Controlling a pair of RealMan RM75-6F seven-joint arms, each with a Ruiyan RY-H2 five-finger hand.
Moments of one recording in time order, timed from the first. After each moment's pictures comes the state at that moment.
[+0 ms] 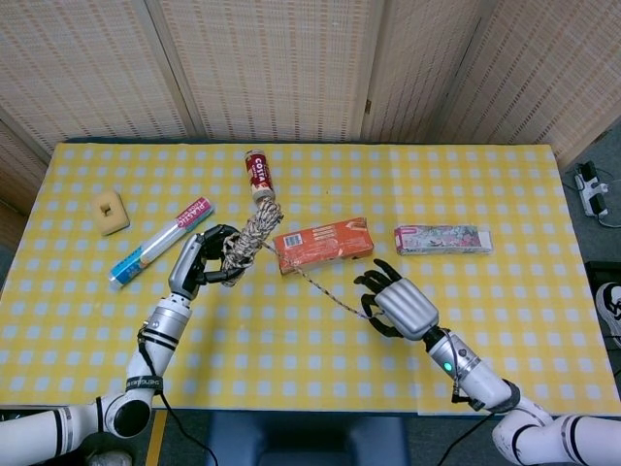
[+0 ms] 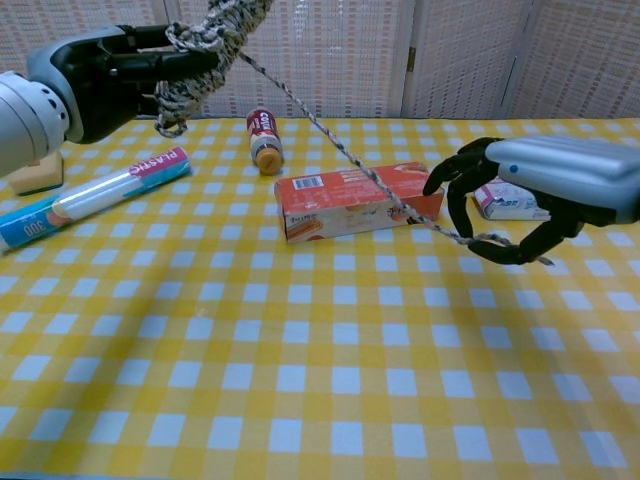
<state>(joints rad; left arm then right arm) -0.65 -1.51 -0.40 -1.70 1.06 1.06 -0.65 0.63 -1.34 0.01 -1.64 -1.49 1.04 -0.14</state>
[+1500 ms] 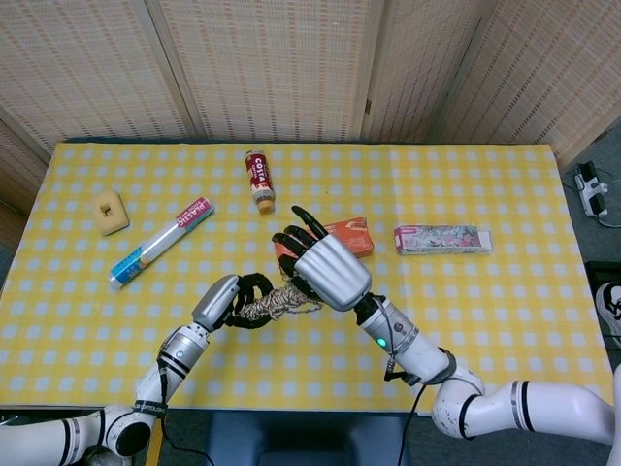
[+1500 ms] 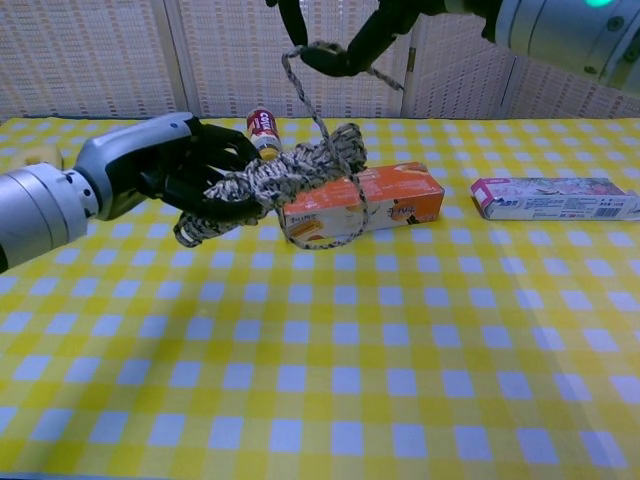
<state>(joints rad) -0.66 -1.53 -0.21 -1.66 1.27 0.99 -0.36 0.84 -1.41 0.34 -1.83 -1.32 1.04 -0.49</state>
